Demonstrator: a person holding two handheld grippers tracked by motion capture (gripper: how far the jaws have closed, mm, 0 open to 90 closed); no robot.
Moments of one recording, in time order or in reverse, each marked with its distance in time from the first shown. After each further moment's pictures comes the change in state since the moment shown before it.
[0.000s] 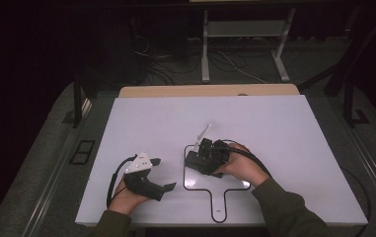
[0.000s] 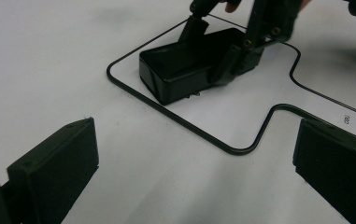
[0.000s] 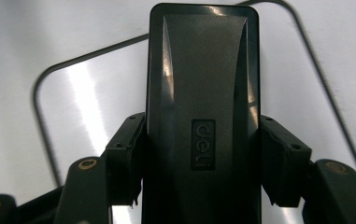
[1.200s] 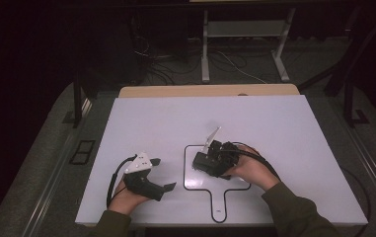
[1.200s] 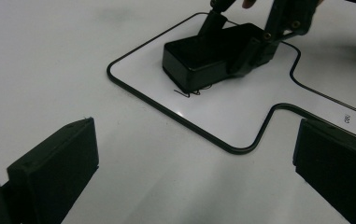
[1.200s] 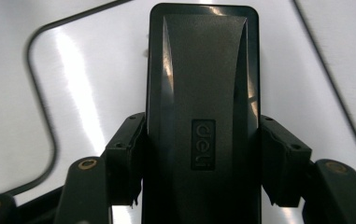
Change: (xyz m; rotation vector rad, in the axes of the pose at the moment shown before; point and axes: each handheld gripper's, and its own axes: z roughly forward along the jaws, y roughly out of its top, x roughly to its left) left arm 0.000 0.000 0.000 0.003 -0.001 0.000; right arm -0.001 -0.024 -0.010 -0.006 -0.011 0.026
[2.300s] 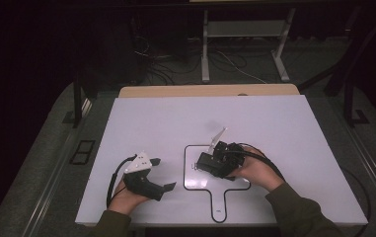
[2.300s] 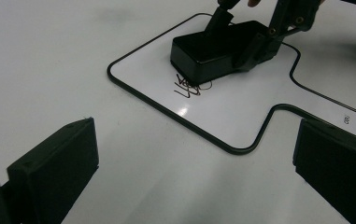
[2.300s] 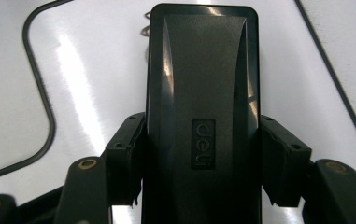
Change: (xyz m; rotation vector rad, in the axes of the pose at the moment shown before) left arm 0.000 0.000 -0.001 0.002 0.000 0.000; right arm -0.002 -0.014 -0.005 -0.013 -0.002 0.008
